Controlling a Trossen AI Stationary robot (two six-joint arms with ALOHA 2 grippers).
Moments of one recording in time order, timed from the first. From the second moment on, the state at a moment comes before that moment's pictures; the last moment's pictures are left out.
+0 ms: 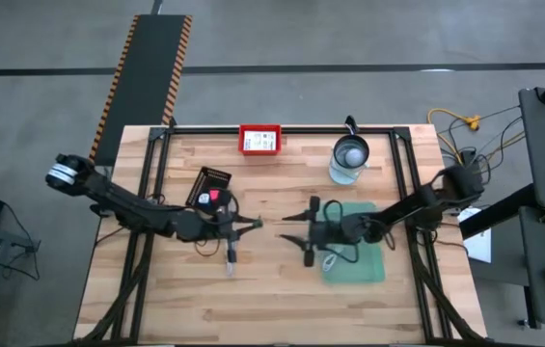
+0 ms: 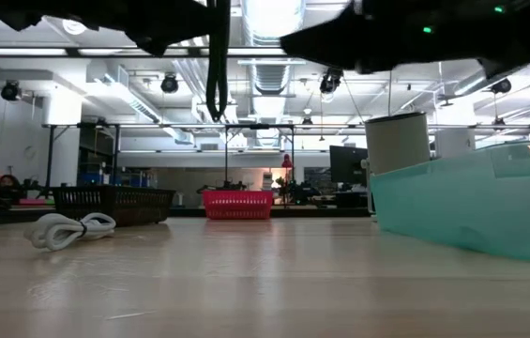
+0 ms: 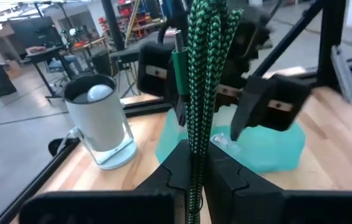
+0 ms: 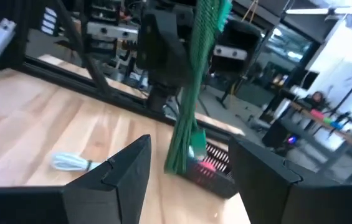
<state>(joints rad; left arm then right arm) -0.36 1.27 0.59 0.61 -0.51 0.15 0.30 1.67 0.62 1.04 0.42 -0.38</state>
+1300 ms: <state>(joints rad) -0.31 1.36 0.60 0.83 -0.34 0.36 0.20 1.77 0.78 0.99 0.25 -0.35</state>
